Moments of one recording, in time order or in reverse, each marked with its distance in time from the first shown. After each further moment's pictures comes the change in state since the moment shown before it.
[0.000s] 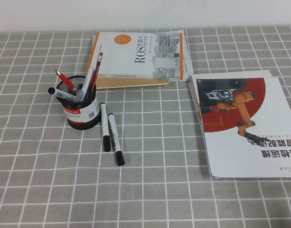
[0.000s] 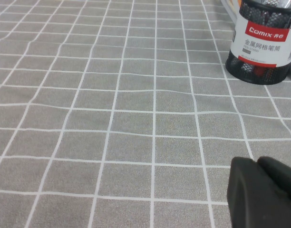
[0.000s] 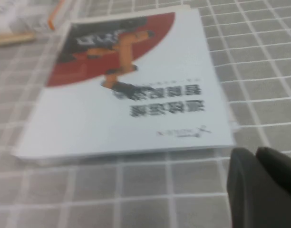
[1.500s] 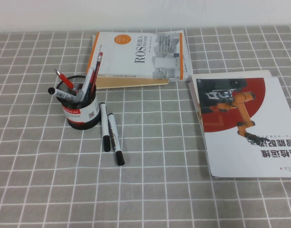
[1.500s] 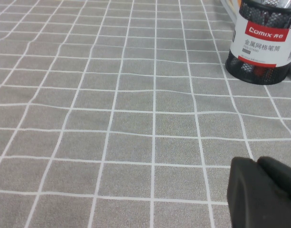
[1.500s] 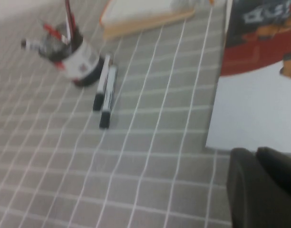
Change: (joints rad) right arm 0.000 0.427 -0.396 0.606 0.336 -0.336; left arm 0.000 0.000 0.000 0.000 0.000 0.000
